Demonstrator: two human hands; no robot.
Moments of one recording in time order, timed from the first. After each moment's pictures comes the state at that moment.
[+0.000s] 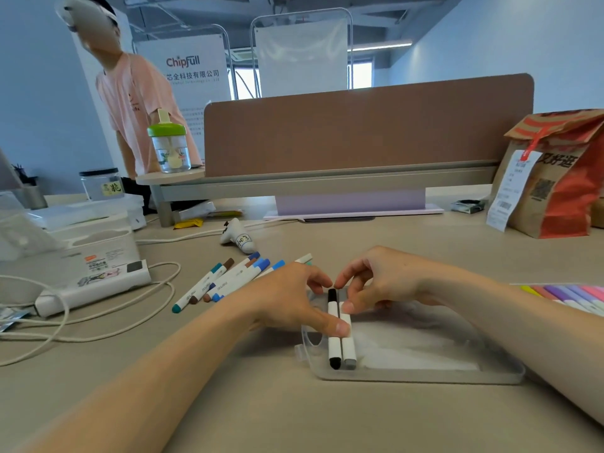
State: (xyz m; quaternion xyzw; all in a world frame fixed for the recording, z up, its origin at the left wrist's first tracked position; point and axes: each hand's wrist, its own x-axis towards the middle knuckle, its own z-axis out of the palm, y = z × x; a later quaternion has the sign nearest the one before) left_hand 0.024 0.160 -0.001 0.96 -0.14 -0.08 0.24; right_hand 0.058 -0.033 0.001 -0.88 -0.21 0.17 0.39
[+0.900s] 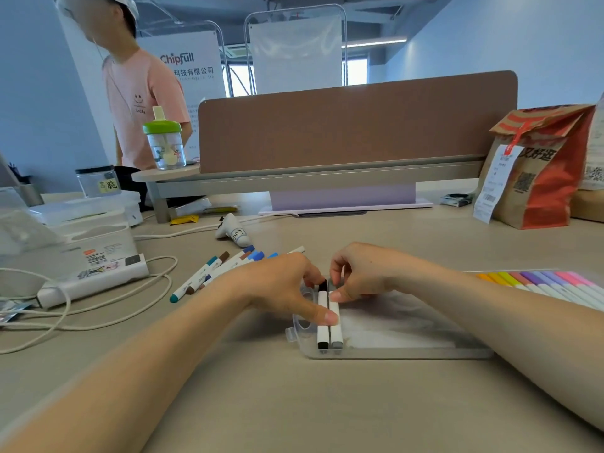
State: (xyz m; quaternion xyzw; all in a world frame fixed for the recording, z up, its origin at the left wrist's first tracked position) left_hand 0.022 0.159 0.008 0.97 -0.19 -0.08 0.08; right_hand 0.053 -0.017 -0.001 -0.95 -0.20 0.09 0.24
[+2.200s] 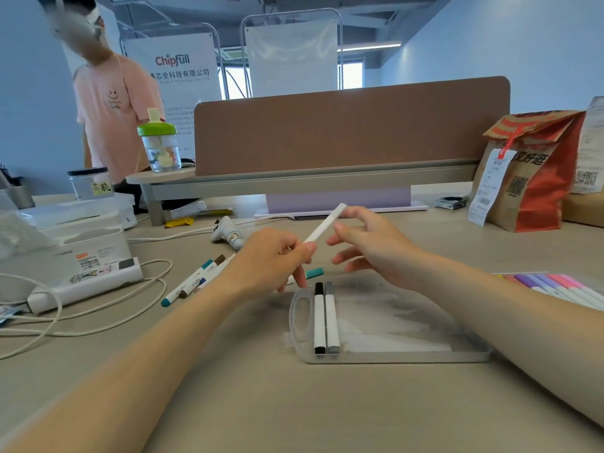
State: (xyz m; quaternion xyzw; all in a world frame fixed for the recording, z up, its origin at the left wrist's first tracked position) left_hand 0.032 0.165 0.004 0.91 -0.17 0.12 0.36; right_hand 0.057 -0.027 0.004 -0.75 -0.13 0.00 0.65
